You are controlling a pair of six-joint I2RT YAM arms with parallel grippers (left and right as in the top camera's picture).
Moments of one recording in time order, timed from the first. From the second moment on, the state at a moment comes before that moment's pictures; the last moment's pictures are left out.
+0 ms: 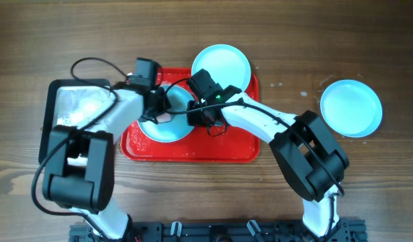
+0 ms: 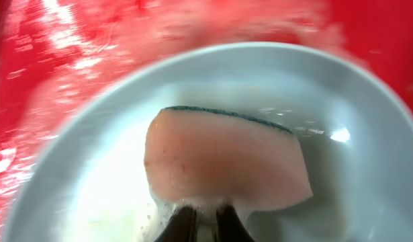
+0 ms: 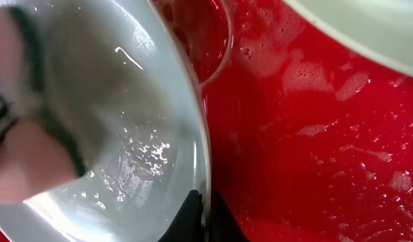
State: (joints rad) left arm -0.23 1.84 1.06 -0.51 0.02 -0.61; right arm 0.70 2.05 1.33 -0.49 -0.19 0.72
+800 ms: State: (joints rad) left arm -0.28 1.85 1.06 -0.68 -0.42 -0.68; right arm 0.72 2.06 1.33 -0.47 -0.25 0.71
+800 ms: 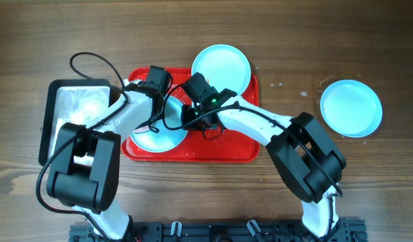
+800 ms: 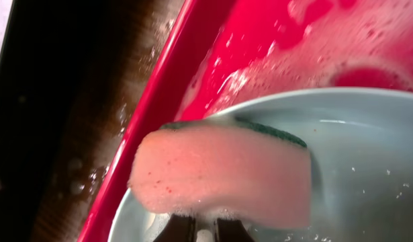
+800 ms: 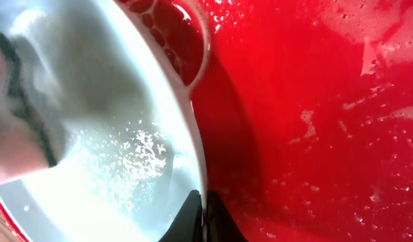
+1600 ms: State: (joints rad) left arm -0.07 1.89 1.51 -1.16 0.27 -0.35; right arm 0.67 2.01 1.33 -0.52 -0.25 0.67
